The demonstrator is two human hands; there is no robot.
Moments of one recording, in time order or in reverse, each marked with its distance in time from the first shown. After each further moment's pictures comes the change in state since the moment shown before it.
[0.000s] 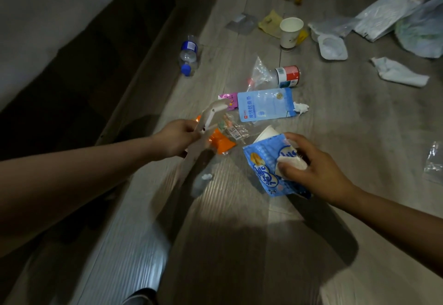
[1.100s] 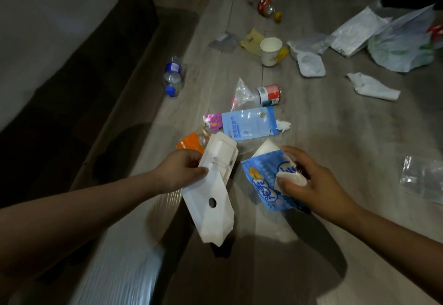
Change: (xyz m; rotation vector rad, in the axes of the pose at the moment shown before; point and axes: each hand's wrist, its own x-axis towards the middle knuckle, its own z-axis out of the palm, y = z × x) left_hand -0.001 0.029 0.027 0.242 0.030 0.102; right_hand -0.003 -0.010 -0.035 -0.015 0.059 0.089
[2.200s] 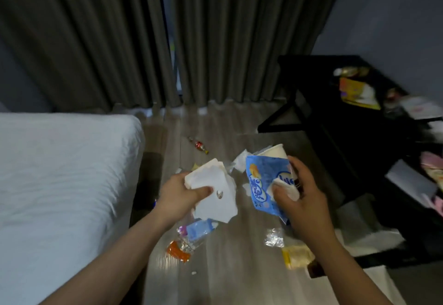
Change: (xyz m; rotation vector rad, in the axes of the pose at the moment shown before) left_hand -0.308 0.568 -0.449 -0.502 0.098 0.110; right_hand -0.166 -0.666 -0.410 0.153 0.665 0.050
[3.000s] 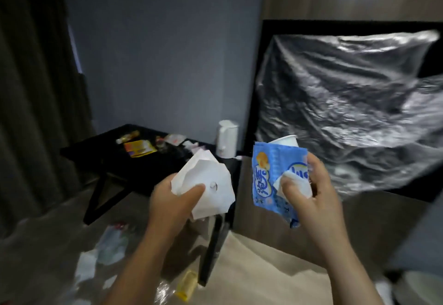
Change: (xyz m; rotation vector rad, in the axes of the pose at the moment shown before) left_hand -0.274 0.223 0.131 -0.239 -0.623 0.571; right_hand -0.344 -0.229 -0.210 -0.262 1.121 -0.038
